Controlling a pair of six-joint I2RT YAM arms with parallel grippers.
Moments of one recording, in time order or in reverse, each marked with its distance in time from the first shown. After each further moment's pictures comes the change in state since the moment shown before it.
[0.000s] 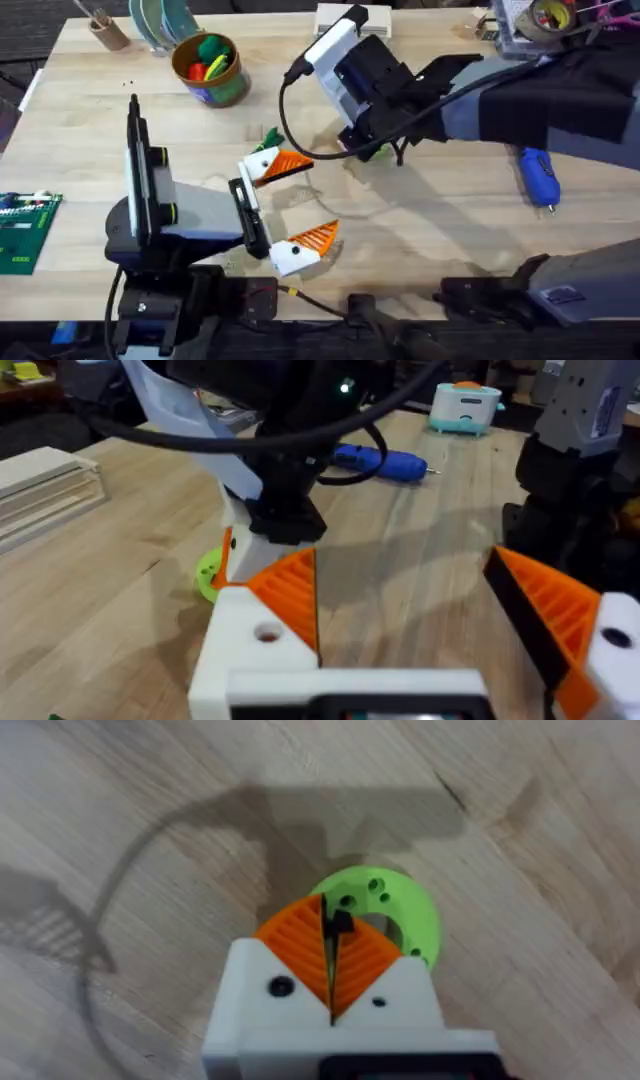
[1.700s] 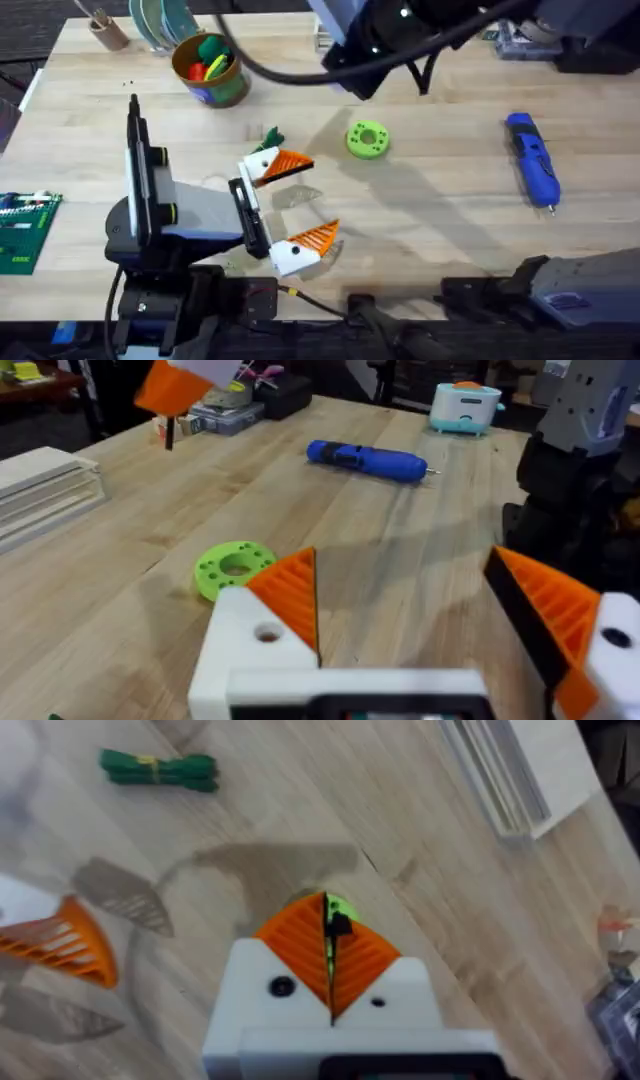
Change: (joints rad) left arm 0.000 0.000 0.000 0.000 0.000 0.000; right arm 0.071 -0.047 0.598 -0.534 0.055 -0.118
